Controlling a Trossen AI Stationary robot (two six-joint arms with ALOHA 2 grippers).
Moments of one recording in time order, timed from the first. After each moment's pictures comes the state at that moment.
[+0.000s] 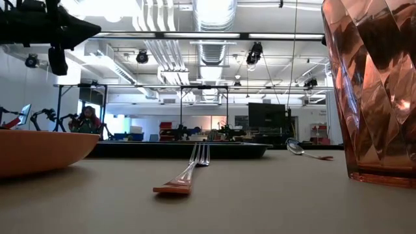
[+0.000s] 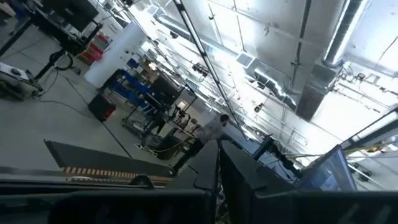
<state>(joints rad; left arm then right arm) -0.29 0.21 0.01 0.75 -0.92 -0.28 0.02 0.08 0.02 0.29 0.37 0.58</state>
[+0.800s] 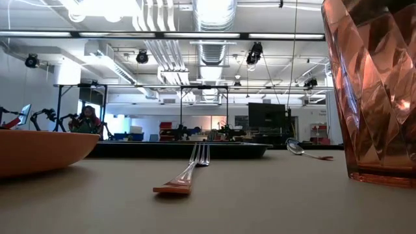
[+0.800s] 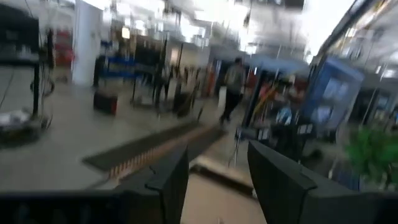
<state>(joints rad) -0.29 0.50 0.94 -0.33 -0.76 -0.12 0.02 0.13 0.30 0.29 0.39 0.29</state>
